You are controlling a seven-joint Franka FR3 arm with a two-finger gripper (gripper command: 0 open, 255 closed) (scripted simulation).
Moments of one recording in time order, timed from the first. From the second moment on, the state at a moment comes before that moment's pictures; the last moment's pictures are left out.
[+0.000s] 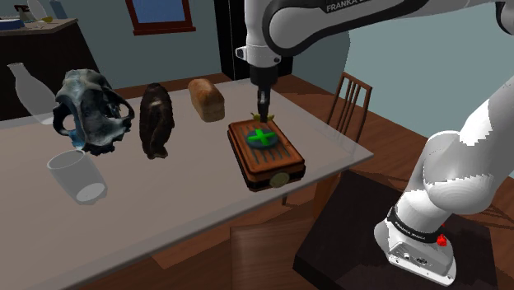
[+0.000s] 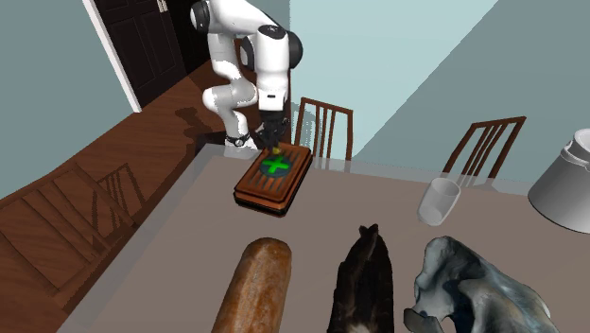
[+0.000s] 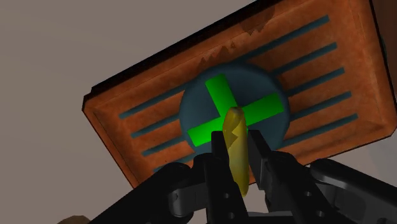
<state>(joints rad) 0.09 -0.23 0.16 -2.07 -0.03 1.86 -0.31</state>
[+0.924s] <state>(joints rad) 0.09 -0.21 0.17 -2.17 -0.03 1.97 -0.30</state>
